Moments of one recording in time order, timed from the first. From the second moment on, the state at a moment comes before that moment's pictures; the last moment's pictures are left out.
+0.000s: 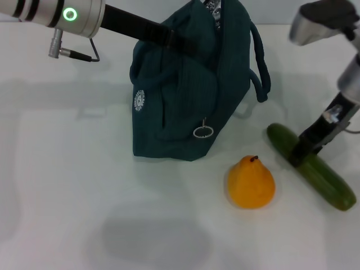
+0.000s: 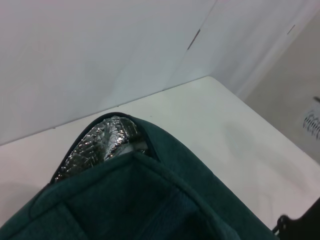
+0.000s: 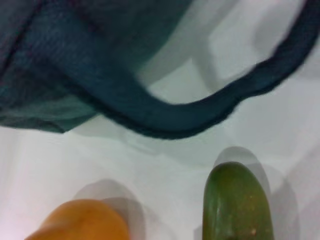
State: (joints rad) left arm -0.84 -2.04 0.87 0.92 2.20 1.51 -2.31; right arm 1.11 2.01 -1.14 -0.58 -2.71 -1.53 2.59
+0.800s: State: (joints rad) left arm -0.84 -2.04 0.87 0.92 2.20 1.51 -2.32; right arm 0.78 1.93 -1.03 -0.92 -2.53 -1.57 2.56
